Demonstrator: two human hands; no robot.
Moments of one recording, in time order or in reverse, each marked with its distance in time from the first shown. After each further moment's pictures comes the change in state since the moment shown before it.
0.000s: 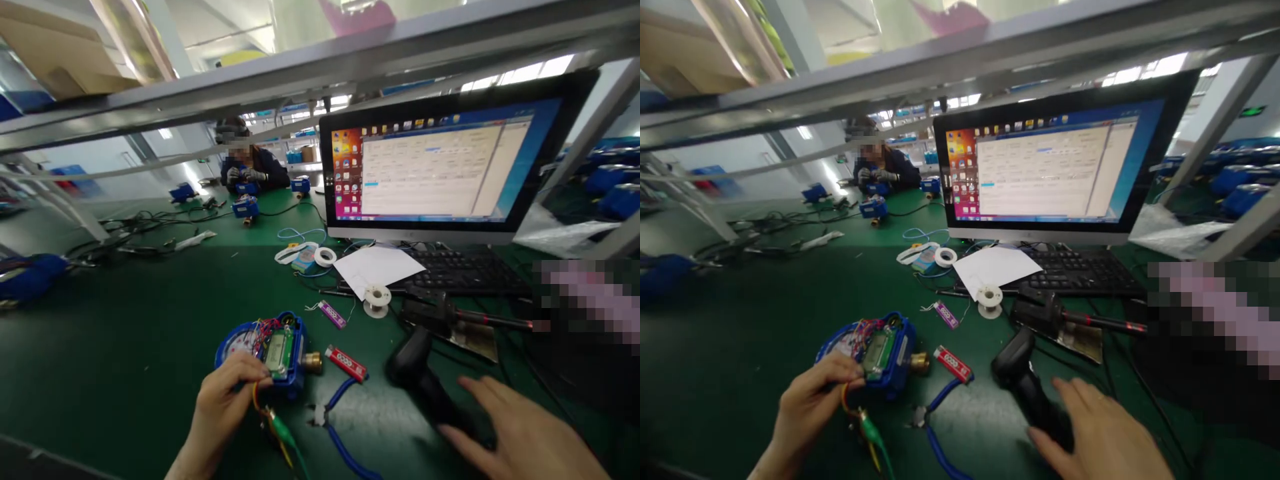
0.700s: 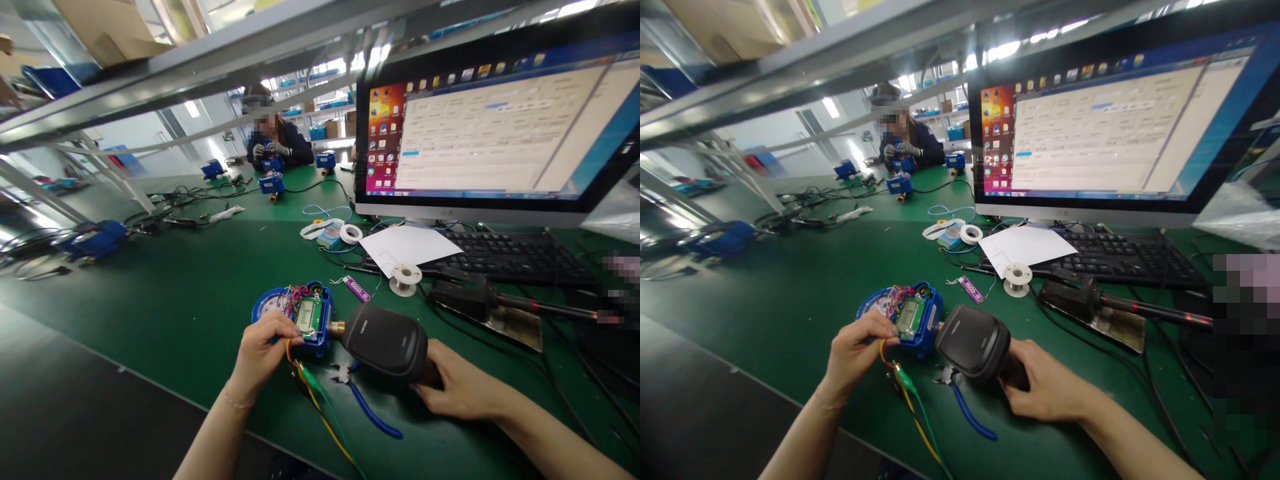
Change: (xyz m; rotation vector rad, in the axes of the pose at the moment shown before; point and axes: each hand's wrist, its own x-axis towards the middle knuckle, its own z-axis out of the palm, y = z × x) left_hand -0.005 0.001 0.001 -0.010 0.024 -0.027; right_hand 0.069 -0.101 0.007 0.831 -0.611 -0.453
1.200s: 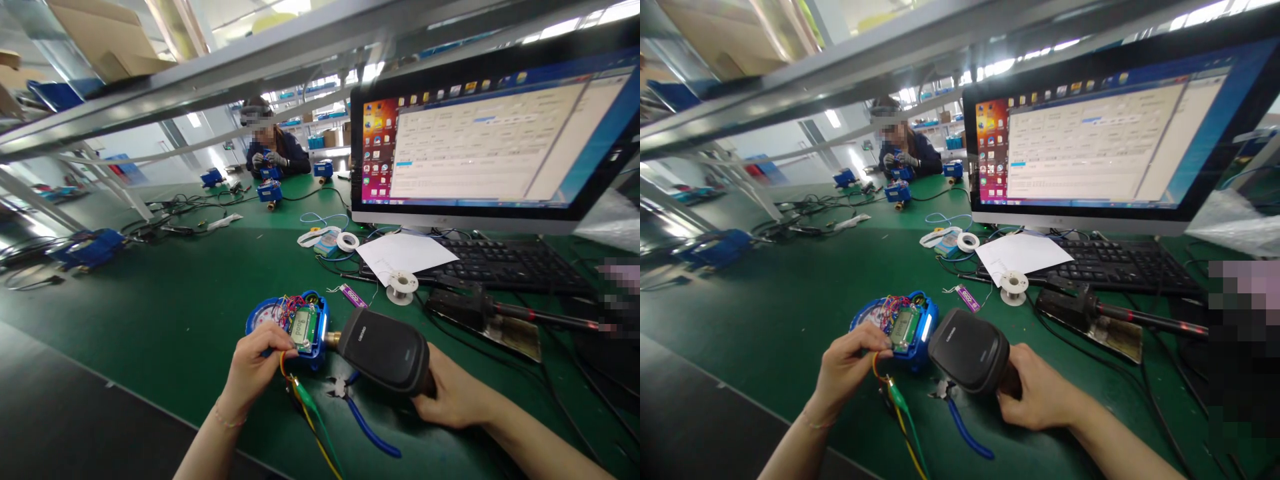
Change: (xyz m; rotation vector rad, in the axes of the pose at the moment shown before) left_hand 0.003 0.004 0.001 0.000 -0.002 0.008; right_hand 0.006 0.005 0.002 -0.087 0.094 -0.075
